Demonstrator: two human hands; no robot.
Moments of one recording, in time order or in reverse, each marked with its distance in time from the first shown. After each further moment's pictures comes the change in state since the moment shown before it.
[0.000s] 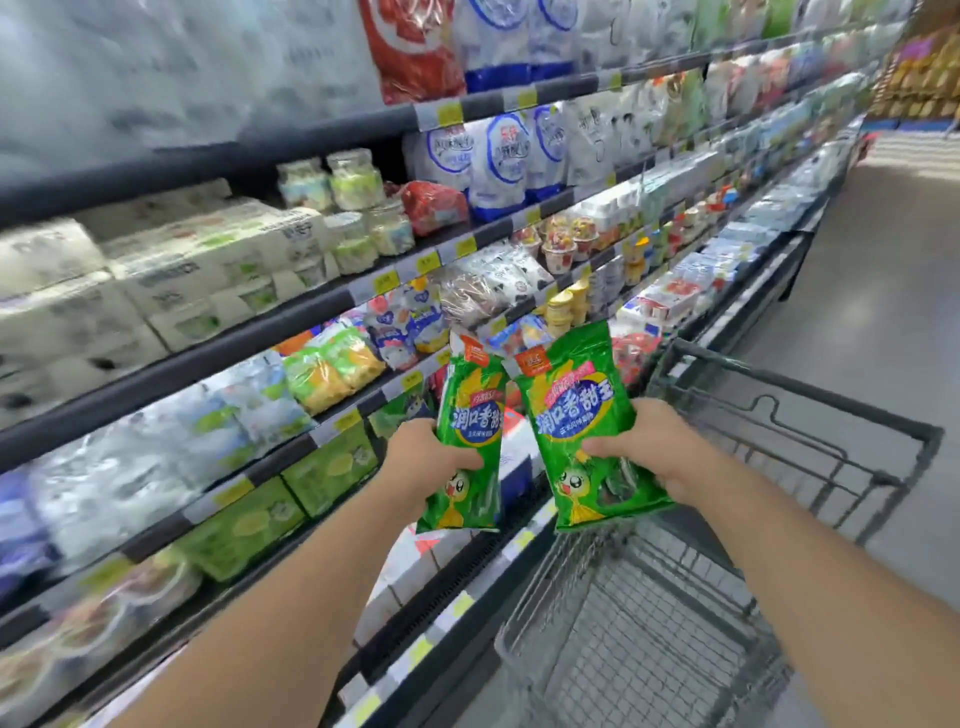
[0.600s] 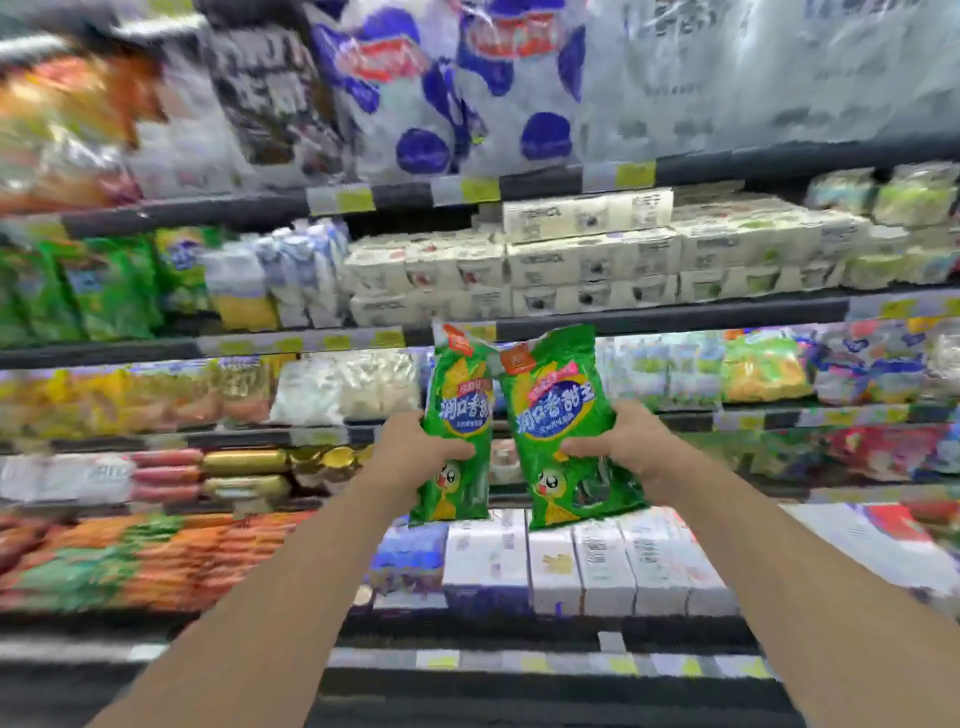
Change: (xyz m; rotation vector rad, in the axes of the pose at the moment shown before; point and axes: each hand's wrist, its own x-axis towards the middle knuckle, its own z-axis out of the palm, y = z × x) left_hand -0.273 -0.210 -0.326 -0.289 0.759 -0.249; right_hand -0.156 -0.119 0.415 -0.179 -0.741 -0.327
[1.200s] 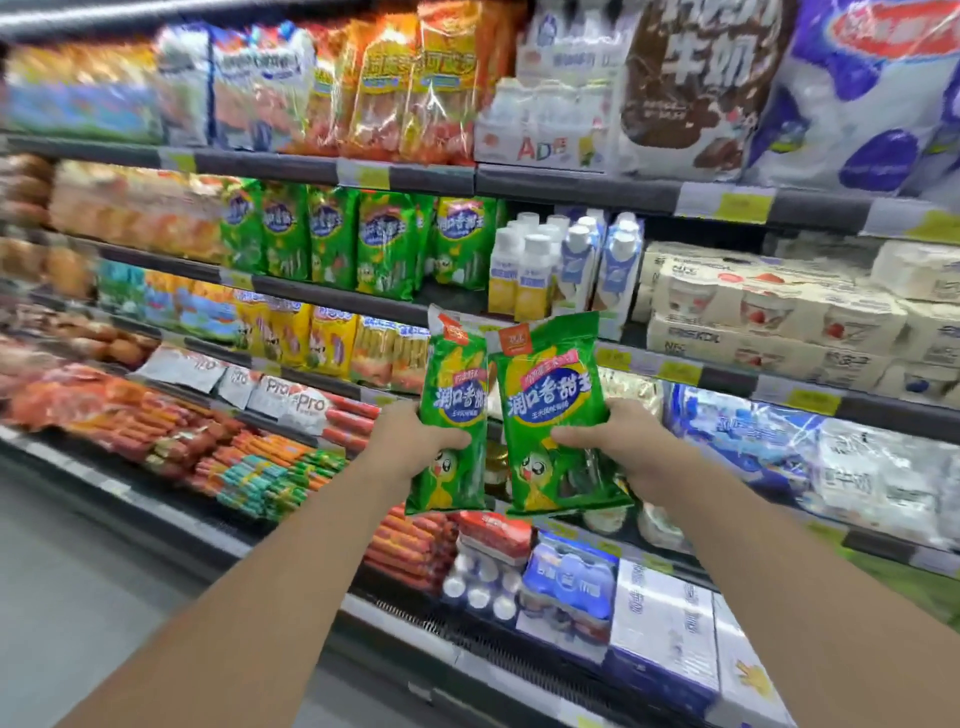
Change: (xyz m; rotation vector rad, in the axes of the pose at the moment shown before) left_hand 0.083 -0.125 -0.330 -0.123 0.260 -0.117; right_hand 0.079 -0.149 0.353 -0.023 -0.372 -0.091
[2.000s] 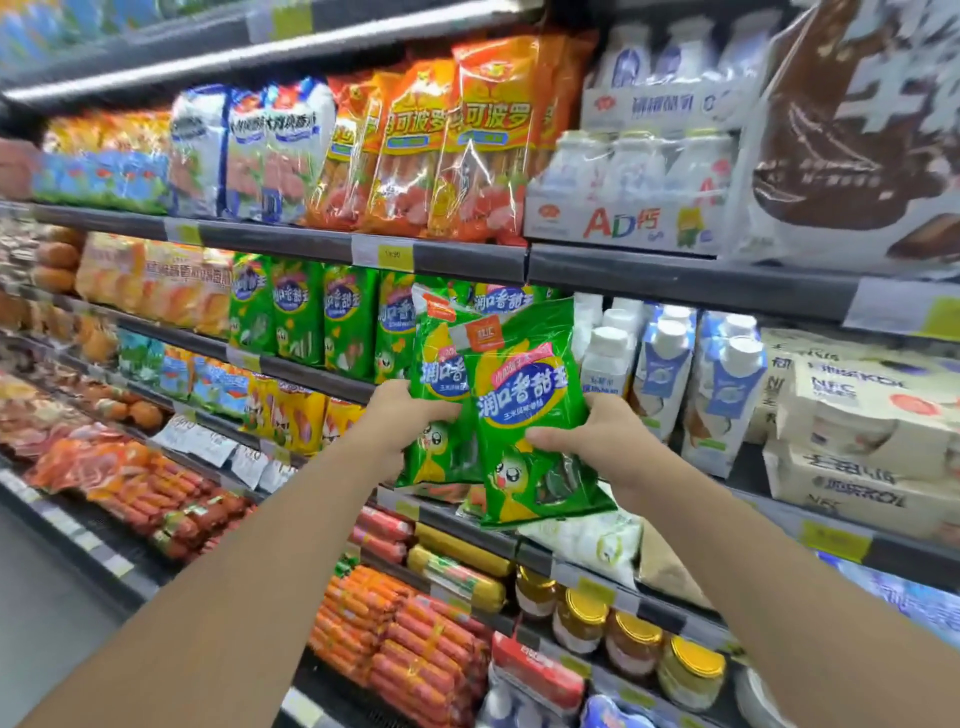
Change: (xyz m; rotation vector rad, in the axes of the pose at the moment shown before) left_hand 0.201 0.086 -0.060 -0.110 0.105 0.073; right_hand 0.174 -0.111 0.045 0.004 -0.071 -0.181
